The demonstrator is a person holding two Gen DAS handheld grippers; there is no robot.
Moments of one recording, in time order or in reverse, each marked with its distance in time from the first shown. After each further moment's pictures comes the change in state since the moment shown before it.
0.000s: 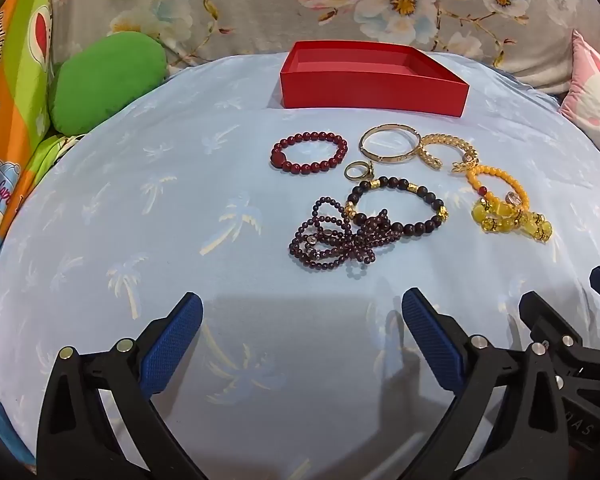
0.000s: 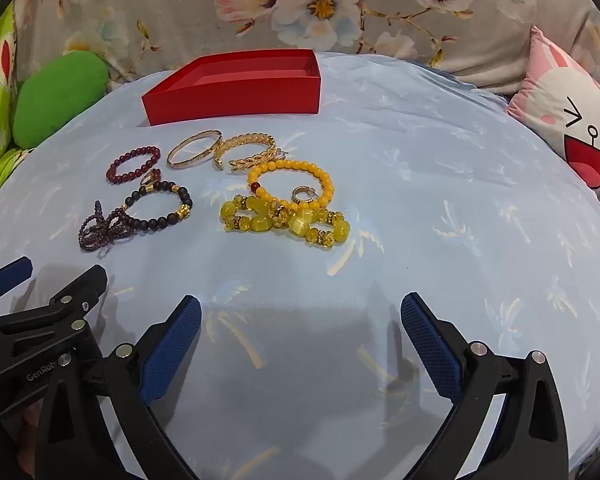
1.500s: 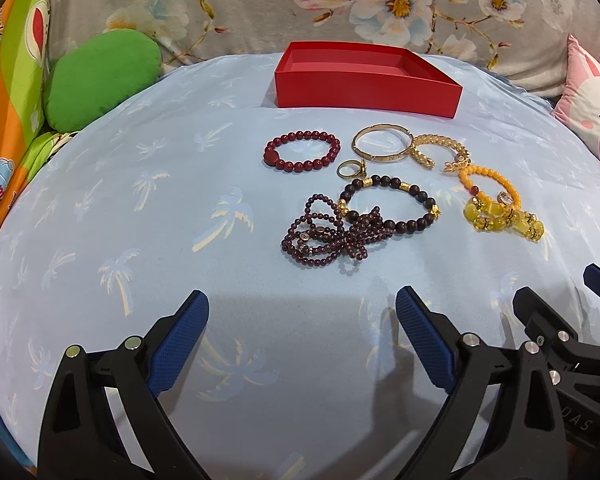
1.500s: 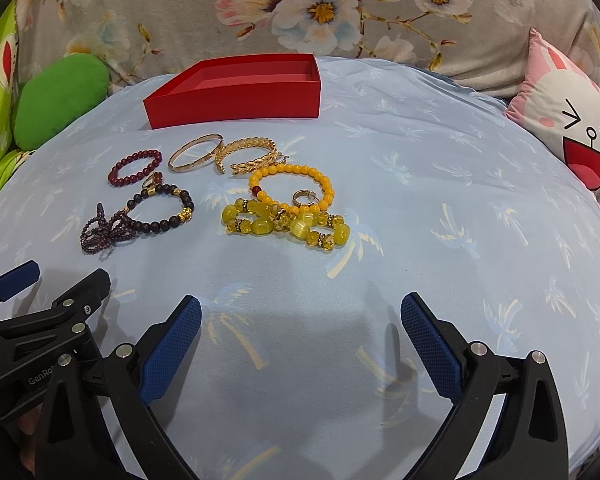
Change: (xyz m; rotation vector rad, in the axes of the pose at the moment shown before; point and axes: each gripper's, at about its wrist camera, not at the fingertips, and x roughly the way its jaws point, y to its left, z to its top) left arm -0.003 -0.003 -0.004 -0.002 -0.002 -0.028; right arm -0.004 0.002 0.000 0.003 -0.018 -0.003
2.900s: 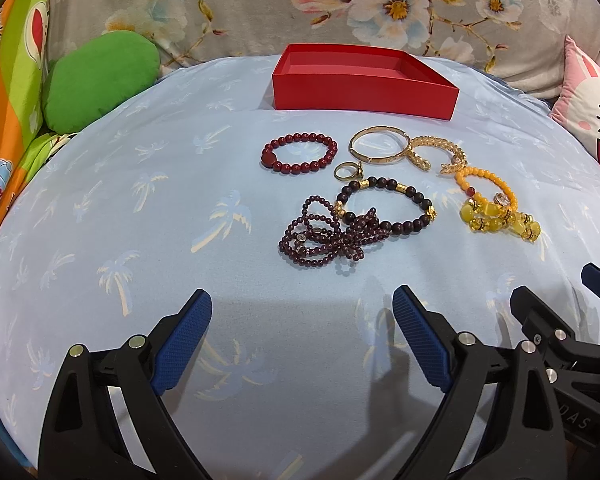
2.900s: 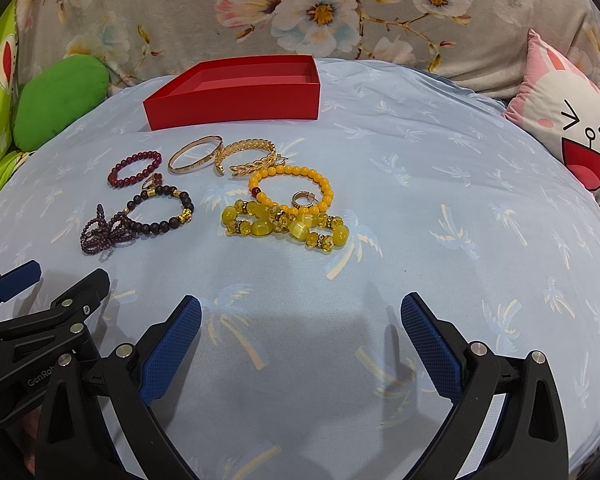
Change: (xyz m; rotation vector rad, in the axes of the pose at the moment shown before) left arm -0.002 -0.001 0.001 -0.004 -0.007 -0.011; right arm 0.000 0.000 -0.001 -0.001 -0.004 -0.001
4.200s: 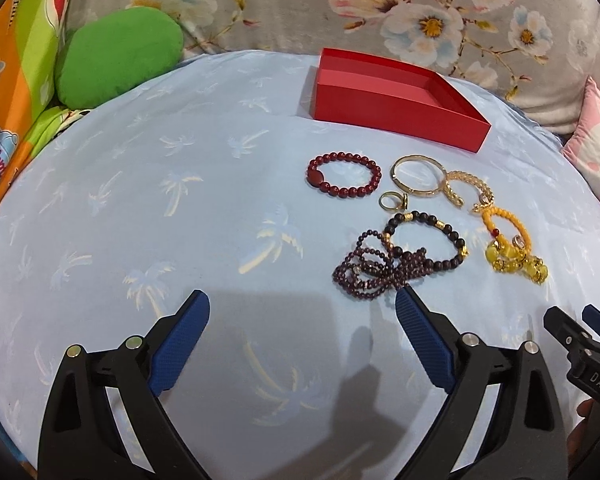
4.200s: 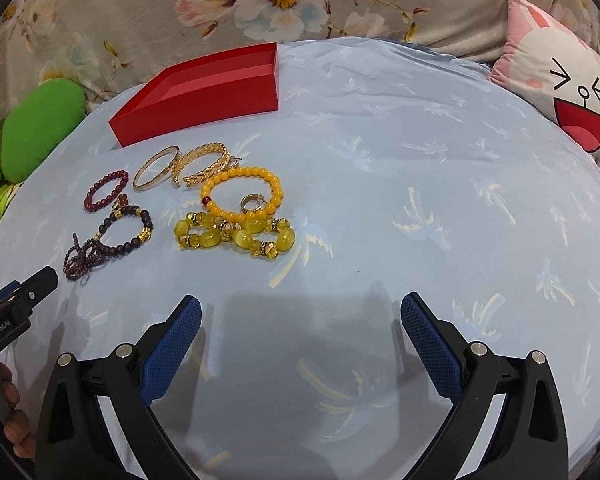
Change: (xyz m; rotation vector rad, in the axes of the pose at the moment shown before) left arm 0.005 0.038 0.020 -0.112 0.022 -0.032; right arm 0.010 -0.040 0.014 0.120 0.070 0.028
